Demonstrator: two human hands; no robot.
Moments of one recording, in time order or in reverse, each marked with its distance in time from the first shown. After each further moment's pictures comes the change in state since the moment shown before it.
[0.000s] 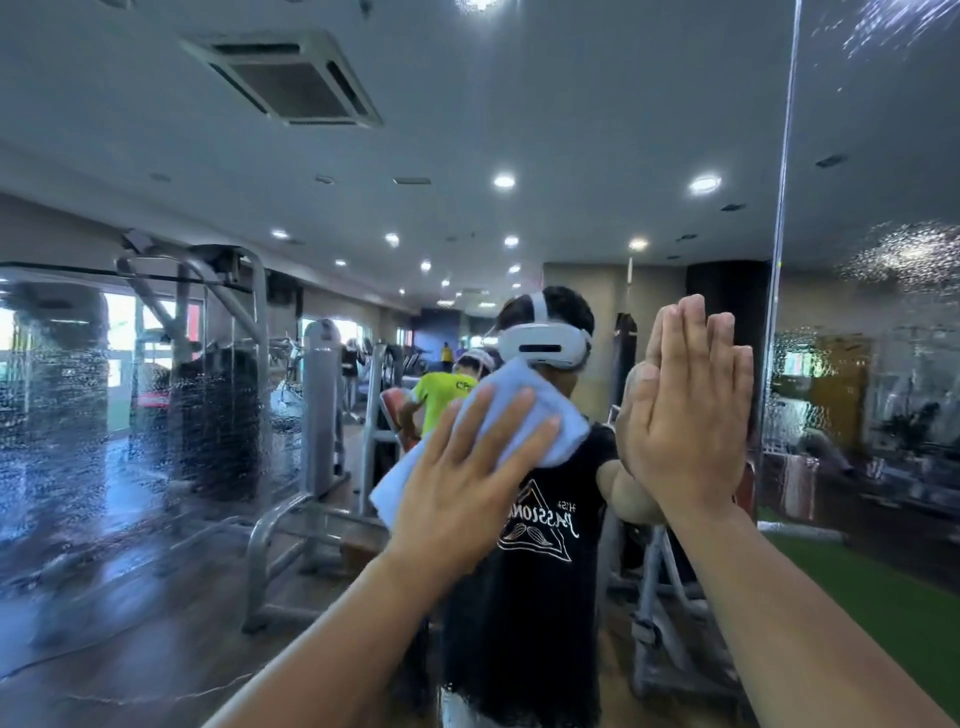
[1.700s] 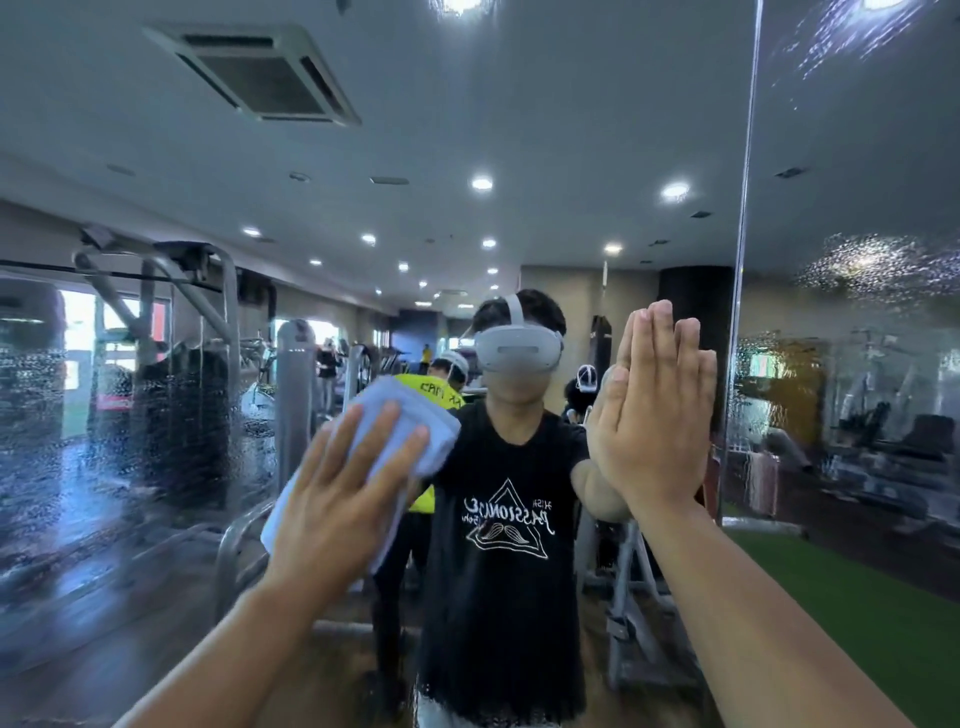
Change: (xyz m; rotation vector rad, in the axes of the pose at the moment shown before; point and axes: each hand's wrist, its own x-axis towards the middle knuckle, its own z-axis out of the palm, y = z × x) left_hand -0.050 -0.061 -0.021 -0.026 -0.047 -0.114; right_hand -0.001 -0.002 0.004 -0.020 -0.002 0.014
